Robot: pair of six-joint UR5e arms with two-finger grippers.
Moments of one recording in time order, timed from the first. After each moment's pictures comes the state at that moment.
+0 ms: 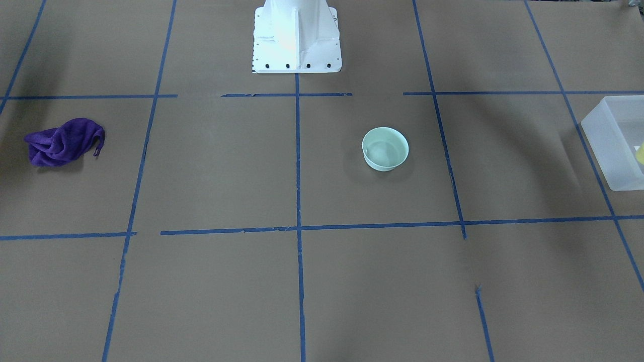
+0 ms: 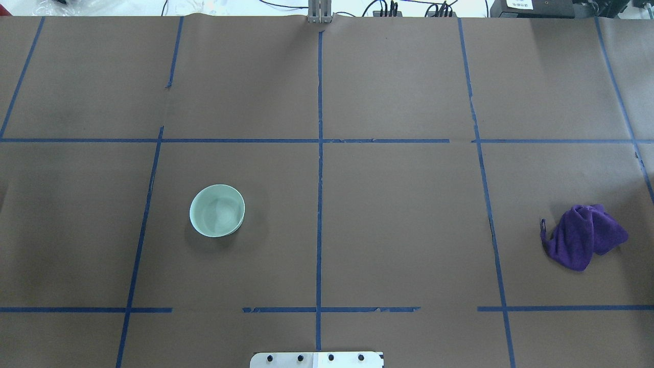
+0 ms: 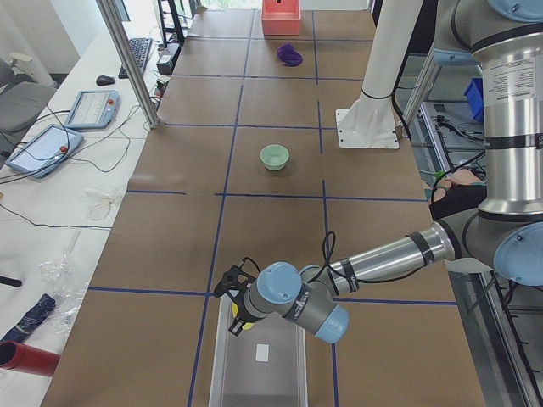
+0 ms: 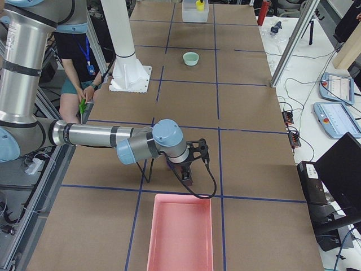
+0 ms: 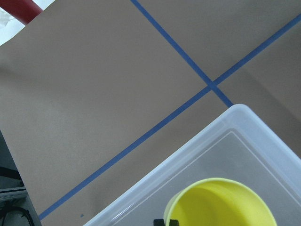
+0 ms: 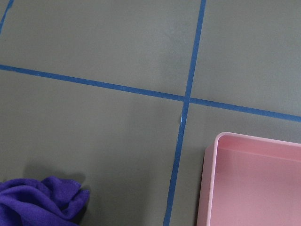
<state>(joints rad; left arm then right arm) -1.51 -1.42 -1.32 -2.54 -2.29 0.04 1.58 -1.86 1.84 -1.20 2.38 0.06</state>
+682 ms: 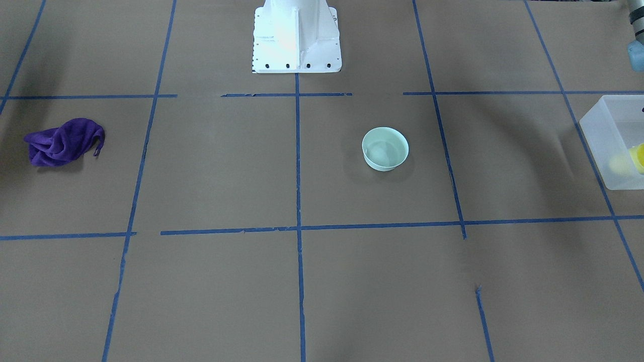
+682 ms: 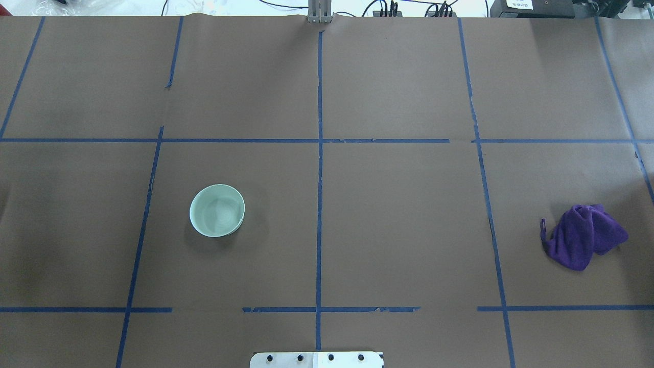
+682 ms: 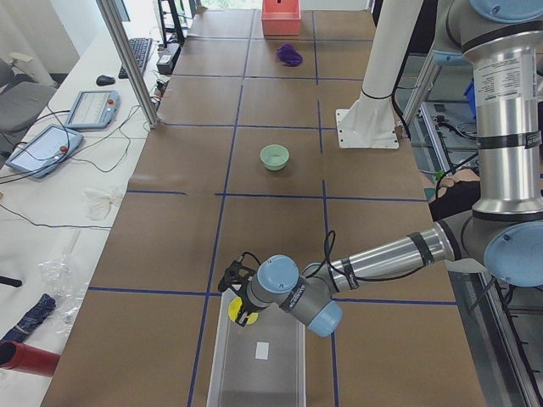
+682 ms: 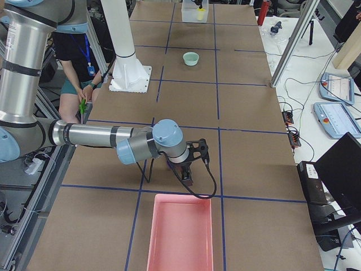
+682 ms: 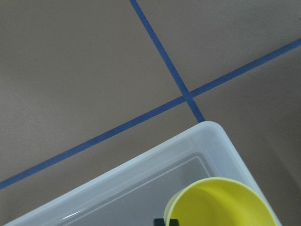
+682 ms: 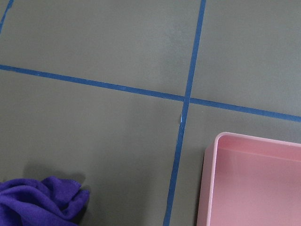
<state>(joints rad) -1.43 -1.41 -1.31 -2.59 -2.26 -0.07 1.58 -1.86 1.84 -1.20 2.38 0.06</state>
